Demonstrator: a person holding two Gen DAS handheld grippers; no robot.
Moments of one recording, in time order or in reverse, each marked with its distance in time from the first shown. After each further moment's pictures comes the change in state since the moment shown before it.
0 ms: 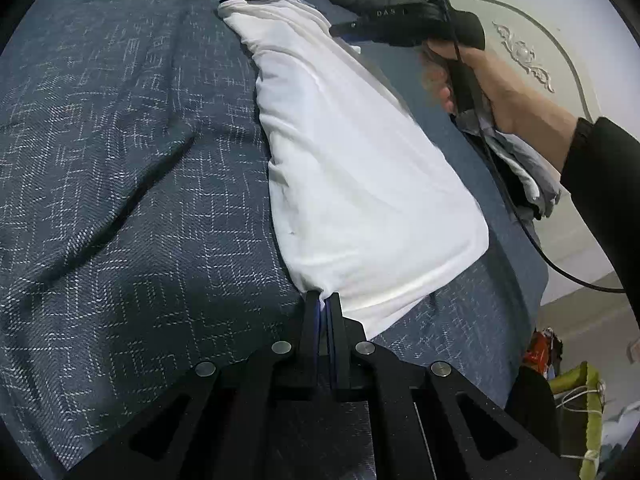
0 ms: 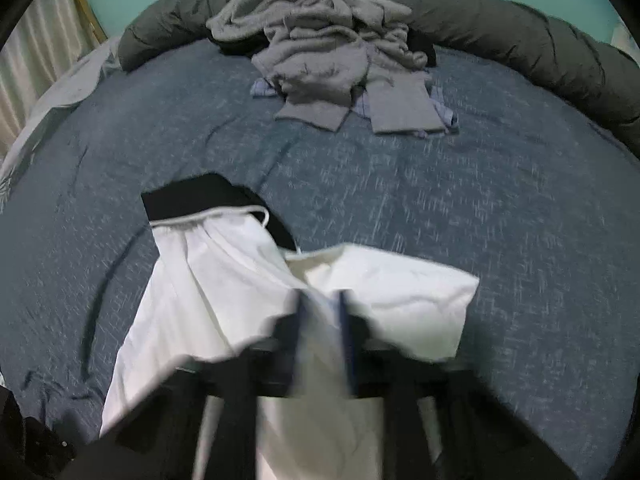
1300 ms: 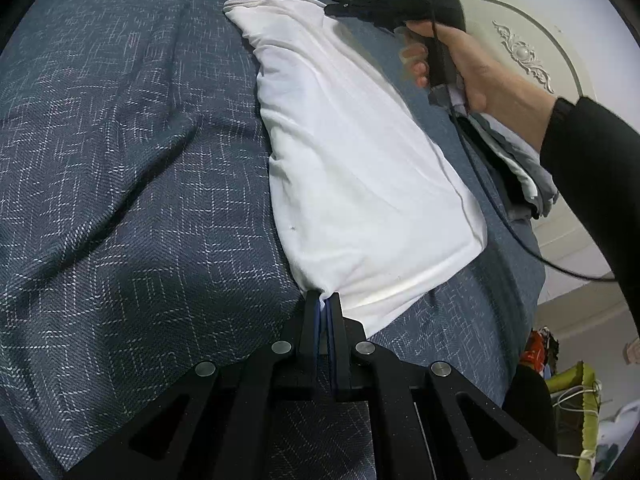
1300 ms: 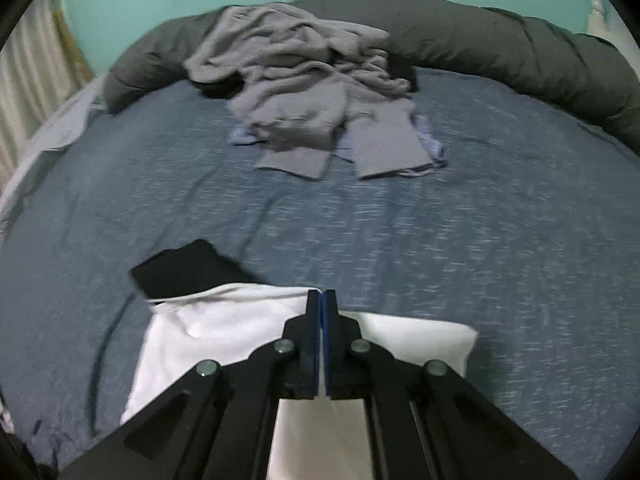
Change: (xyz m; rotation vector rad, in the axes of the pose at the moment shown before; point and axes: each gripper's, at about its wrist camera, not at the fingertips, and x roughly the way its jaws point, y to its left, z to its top) left arm -0.018 0.014 -0.017 -0.002 0.016 -0.015; right arm 0.014 -0.013 0.025 0.096 -0.073 -0.020
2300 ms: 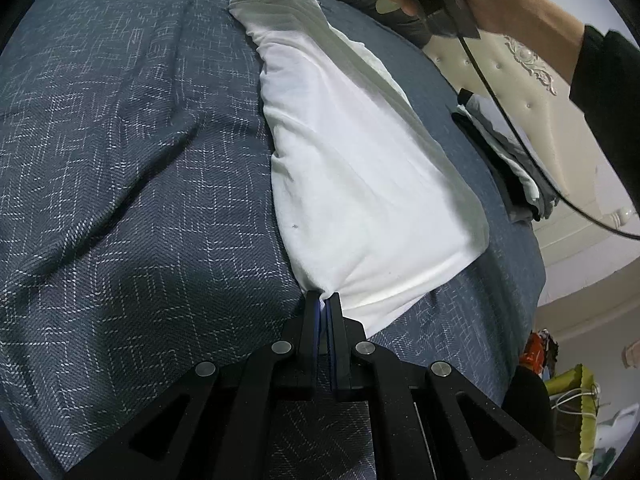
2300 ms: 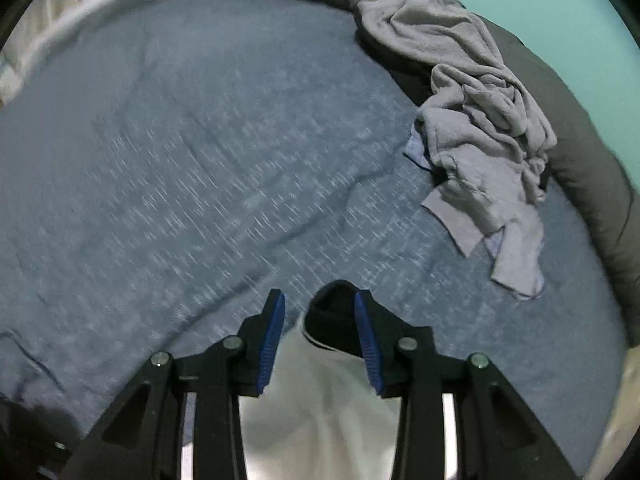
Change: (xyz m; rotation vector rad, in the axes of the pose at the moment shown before) left arm -0.015 0.006 -0.021 -0.009 0.005 0.006; right arm 0.021 0.170 0.022 -0.592 0.174 -0.046
